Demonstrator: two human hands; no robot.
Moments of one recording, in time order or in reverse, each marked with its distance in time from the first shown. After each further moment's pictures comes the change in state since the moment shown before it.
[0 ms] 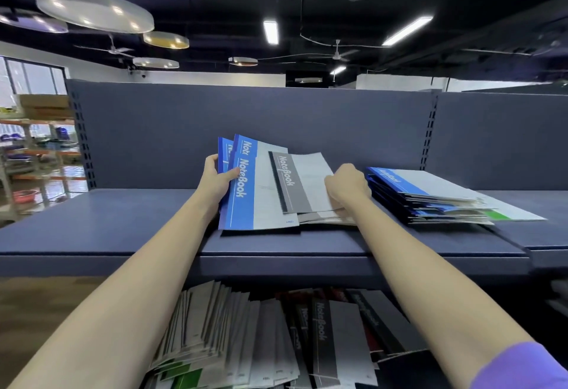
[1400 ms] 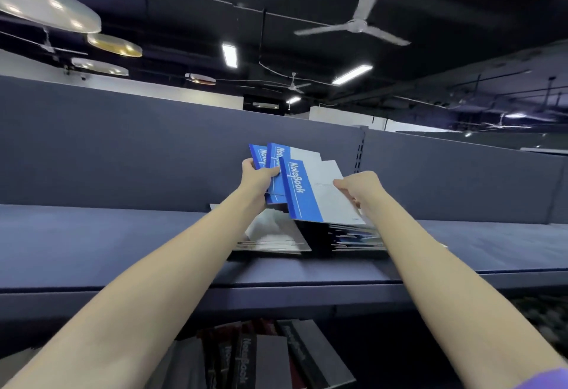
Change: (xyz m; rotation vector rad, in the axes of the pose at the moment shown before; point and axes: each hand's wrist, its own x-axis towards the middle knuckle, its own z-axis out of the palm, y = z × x) left_hand -0.015 0.042 0.212 -0.324 -0.183 -0.157; right_hand 0.069 0.090 -0.131 0.450 0.043 0.164
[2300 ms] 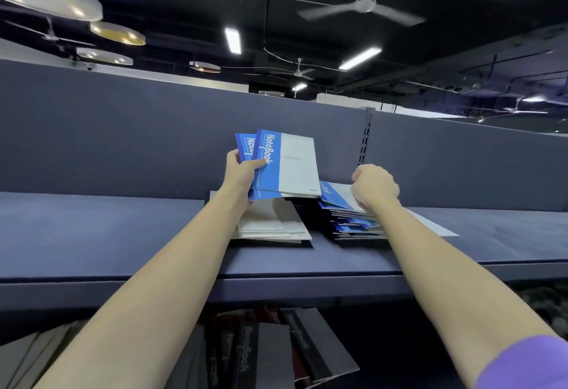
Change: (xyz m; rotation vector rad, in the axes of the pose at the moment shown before) left_hand 0.013 -0.021 -0.026 -0.004 0.063 0.052; right_hand 0.019 0.037 -0.002 -0.805 0.179 -0.215
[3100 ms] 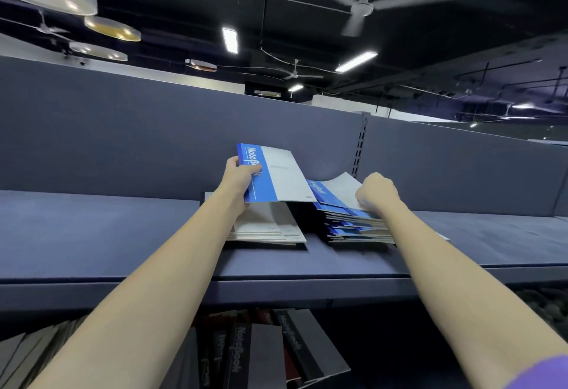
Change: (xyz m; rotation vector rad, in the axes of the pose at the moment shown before) left_hand 0.010 -0.005 -0.001 0.032 -0.037 -0.050; right_hand -0.004 0.012 -0.014 0.119 -0.121 0.112
